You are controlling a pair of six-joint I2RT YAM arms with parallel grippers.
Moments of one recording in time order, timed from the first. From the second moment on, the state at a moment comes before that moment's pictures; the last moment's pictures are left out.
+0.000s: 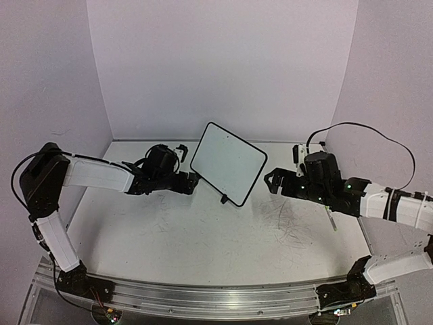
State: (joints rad) left arm -0.74 1.74 1.03 0.07 -0.13 -0.29; right arm 0.72 1.19 0.77 -0.12 0.19 0.61
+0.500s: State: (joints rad) left arm -0.70 2.15 1.37 0.04 -0.07 0.05; right arm 0.72 0.86 0.66 -0.14 0.23 0.61
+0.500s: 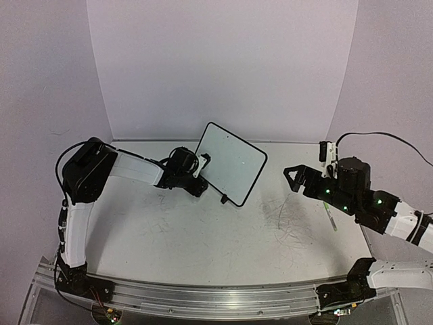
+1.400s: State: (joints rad) left arm -0.87 2.20 1.40 0.01 -0.20 -0.26; right arm 0.74 1.07 0.68 -0.18 0.20 0.63
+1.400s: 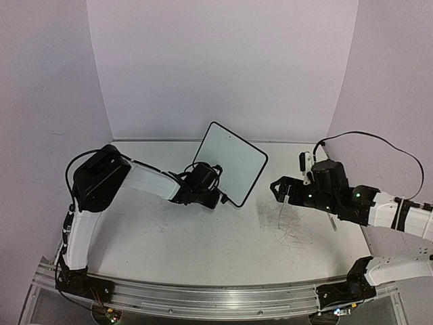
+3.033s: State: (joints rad) left arm -1.00 2.34 1.72 -0.17 -0.11 -0.43; right arm 0.97 1.06 0.82 -0.20 0.52 0.80
